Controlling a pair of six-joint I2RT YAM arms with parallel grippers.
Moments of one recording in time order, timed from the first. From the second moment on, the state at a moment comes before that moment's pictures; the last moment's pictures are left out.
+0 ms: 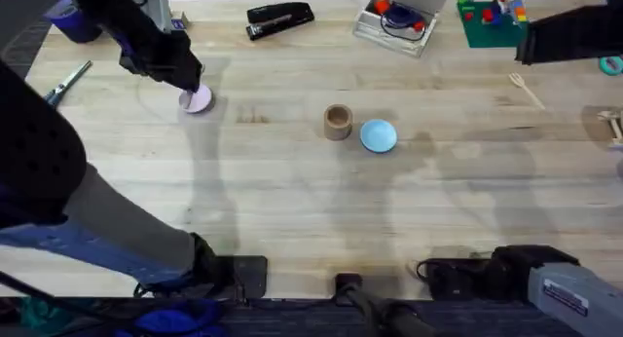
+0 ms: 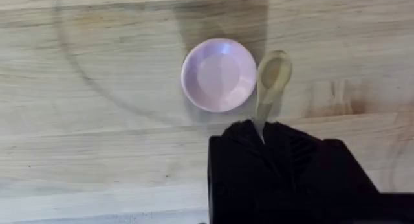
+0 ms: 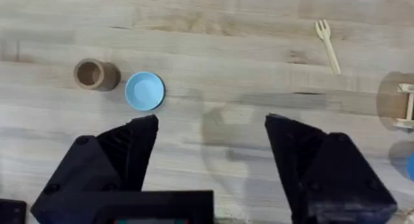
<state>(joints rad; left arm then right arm) 0.24 1.79 1.47 -1.09 0.10 0.26 0.00 1.09 1.52 -1.36 -0.06 -0.02</state>
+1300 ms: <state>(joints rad) 0.30 1.91 1.46 -0.99 0.10 0.25 0.00 1.09 1.52 -1.36 -0.06 -0.02</state>
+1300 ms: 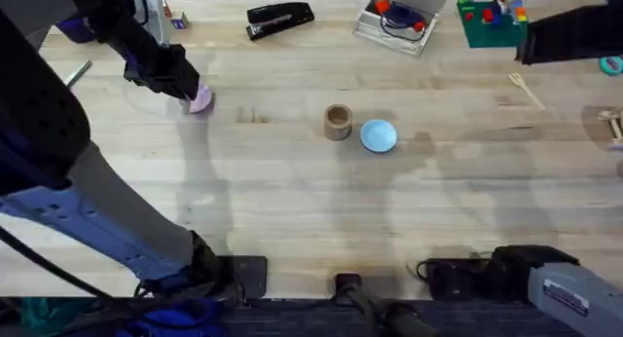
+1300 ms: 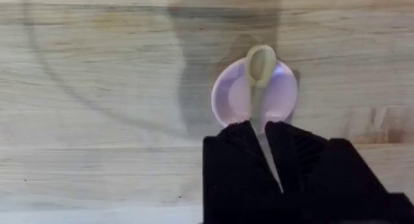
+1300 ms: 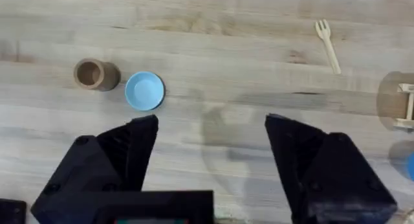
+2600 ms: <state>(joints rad) 0.20 1.91 1.65 -1.14 0.14 0.24 0.00 1.09 1.52 -1.36 -0.06 -0.02</state>
